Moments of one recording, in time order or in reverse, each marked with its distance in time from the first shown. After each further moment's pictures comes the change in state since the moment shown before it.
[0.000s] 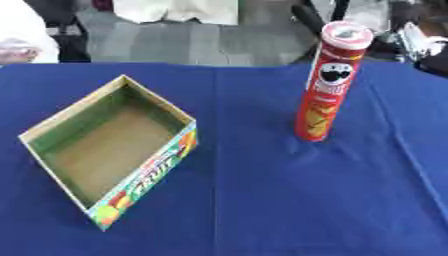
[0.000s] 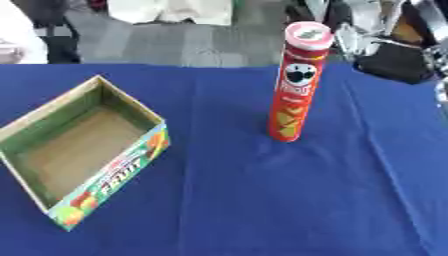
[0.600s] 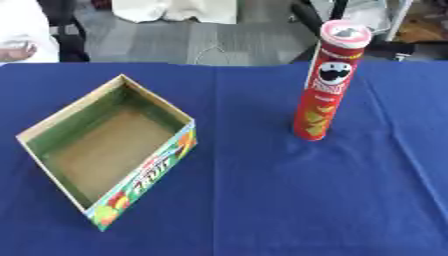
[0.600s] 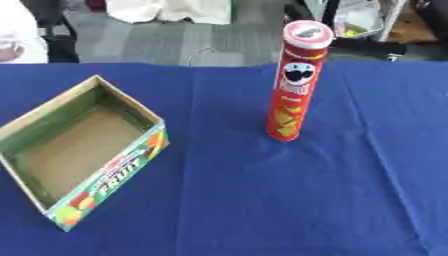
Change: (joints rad) left arm 0.000 -0.005 0.000 0.000 -0.001 0.000 0.000; right arm 0.007 0.016 -0.036 0.016 -0.303 0.148 -0.335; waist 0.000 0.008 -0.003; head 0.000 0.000
